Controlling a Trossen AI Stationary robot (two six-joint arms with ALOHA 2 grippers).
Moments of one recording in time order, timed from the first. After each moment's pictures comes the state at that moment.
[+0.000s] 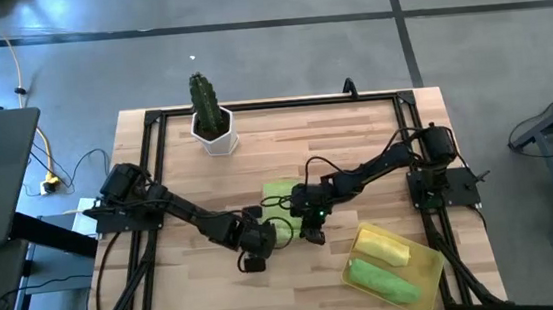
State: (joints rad) left arm -0.30 1.88 1.06 -0.37 -0.24 -0.34; right arm 0.10 1.92 0.99 -0.03 -0.43 0.37
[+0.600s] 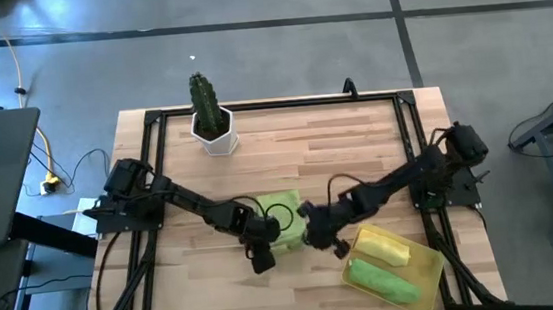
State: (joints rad) left arm -0.20 1.88 1.06 -0.29 0.17 -0.68; right arm 0.30 1.71 0.99 -0.15 -0.09 -0.41
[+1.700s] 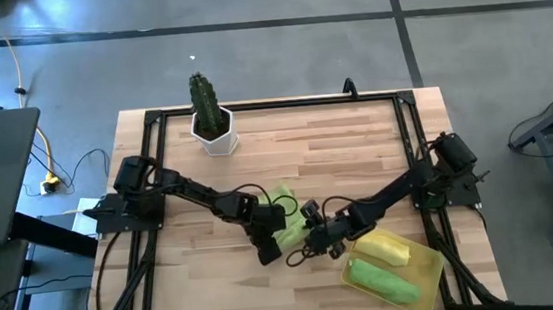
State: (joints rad) left arm -0.10 1.94 1.06 -0.19 0.38 -0.69; right arm 0.40 1.83 0.99 -0.17 0.33 -0.37
